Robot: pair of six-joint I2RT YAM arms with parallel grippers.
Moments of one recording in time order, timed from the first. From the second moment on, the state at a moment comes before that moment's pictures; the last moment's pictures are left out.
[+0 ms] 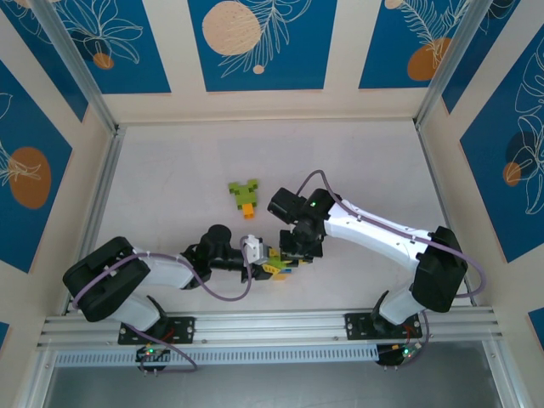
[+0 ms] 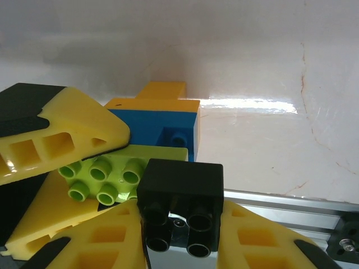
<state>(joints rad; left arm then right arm) -0.82 1.48 0.34 0.76 0.69 0.25 0.92 1.51 1.24 -1.20 -0.17 0.95</state>
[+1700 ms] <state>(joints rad) -0.79 1.49 0.33 0.72 0.65 0.23 0.97 1.36 1.08 -1.24 -0.17 0.92</state>
